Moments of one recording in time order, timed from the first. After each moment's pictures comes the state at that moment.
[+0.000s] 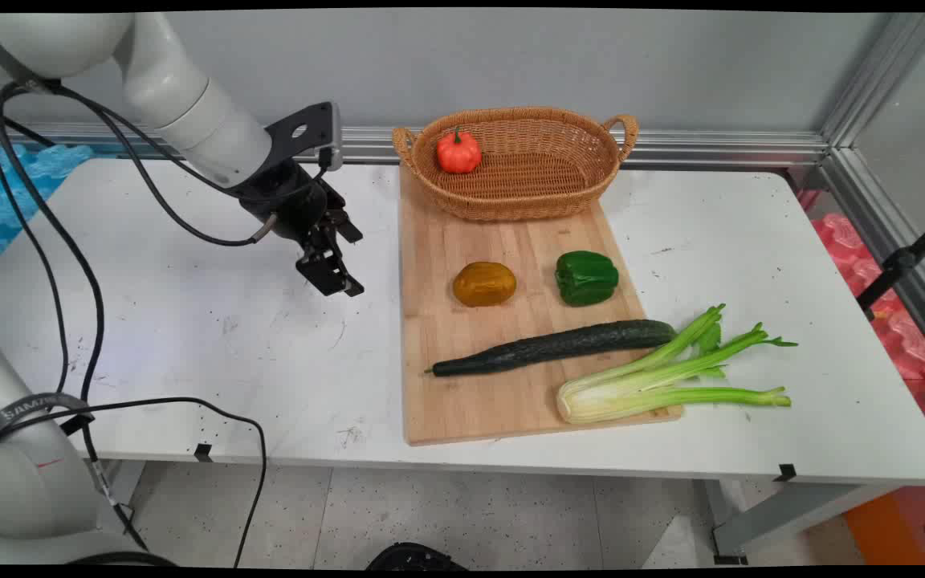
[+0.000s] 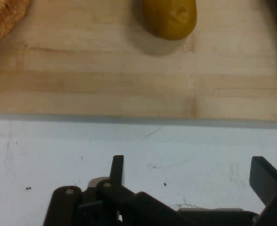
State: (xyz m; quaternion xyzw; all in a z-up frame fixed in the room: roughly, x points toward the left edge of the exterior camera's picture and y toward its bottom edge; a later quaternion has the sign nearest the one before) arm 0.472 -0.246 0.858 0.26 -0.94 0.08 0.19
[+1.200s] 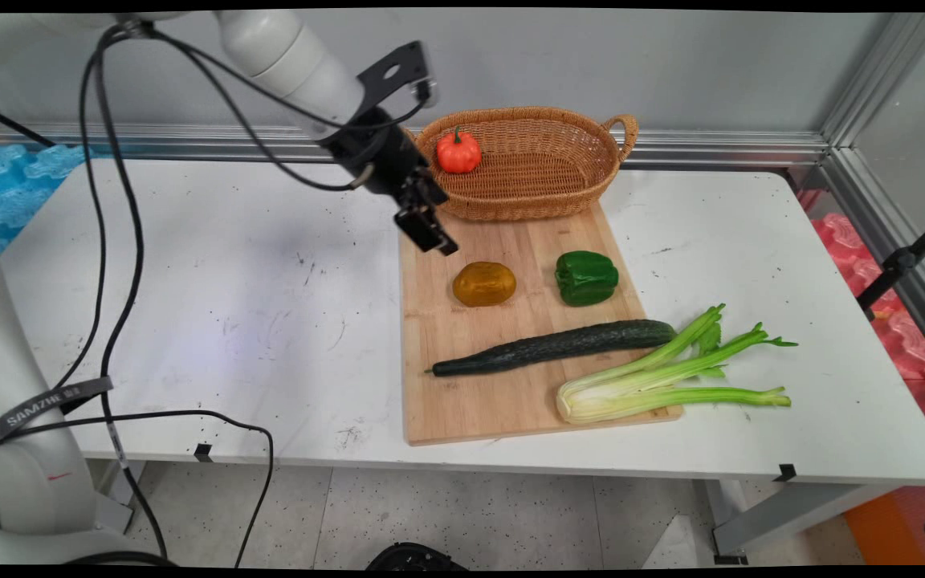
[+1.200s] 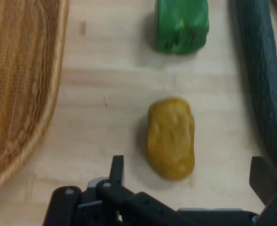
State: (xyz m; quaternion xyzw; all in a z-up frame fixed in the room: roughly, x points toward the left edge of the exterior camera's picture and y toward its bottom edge) arm 0.399 -0.311 0.893 0.26 -0.93 0.08 0.25
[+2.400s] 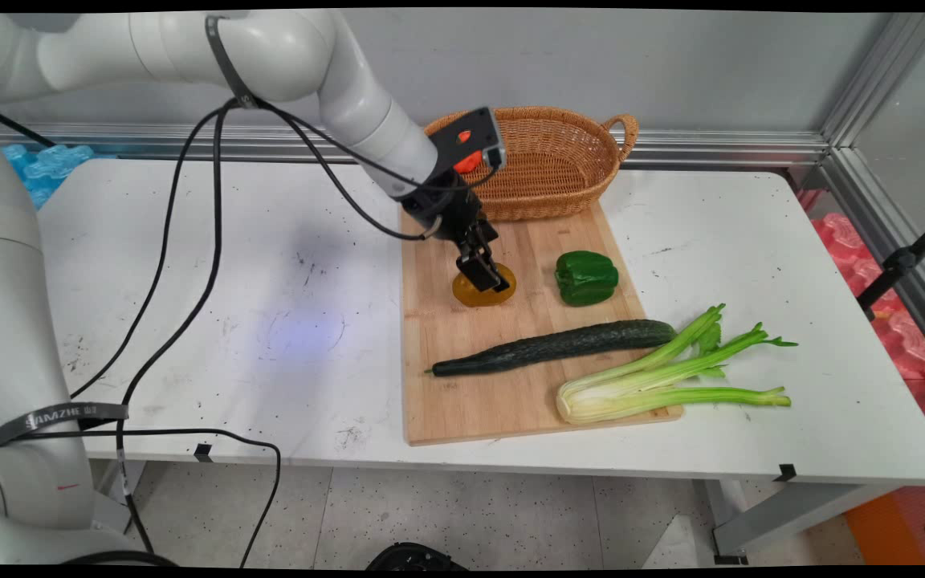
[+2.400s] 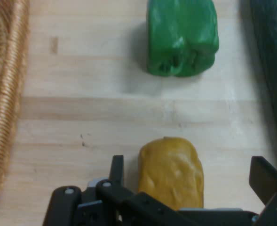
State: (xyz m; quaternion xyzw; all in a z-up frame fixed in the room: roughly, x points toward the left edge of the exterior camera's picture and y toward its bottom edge) arm 0.343 -0.338 0.819 0.25 -0.93 0.08 0.25
